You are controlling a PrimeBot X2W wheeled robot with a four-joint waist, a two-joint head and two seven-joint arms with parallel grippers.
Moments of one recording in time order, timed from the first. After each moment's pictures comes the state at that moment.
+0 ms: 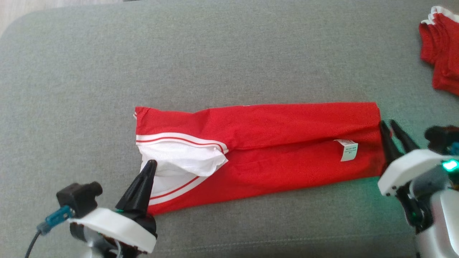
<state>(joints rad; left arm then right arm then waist) 0.04 0.34 -0.42 -0.08 -0.76 0.02 -0.09 -0.18 -0.19 -0.02 0.23 0.27 0.12 0.23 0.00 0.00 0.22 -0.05</state>
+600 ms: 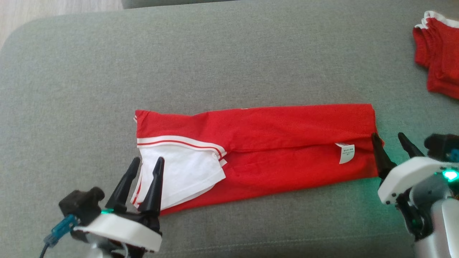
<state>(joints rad) 0.05 0.30 -0.42 -0.05 -0.66 0.06 -0.21 -0.12 -0.13 -0.09 0.16 0.24 0.12 0.32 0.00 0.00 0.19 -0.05</state>
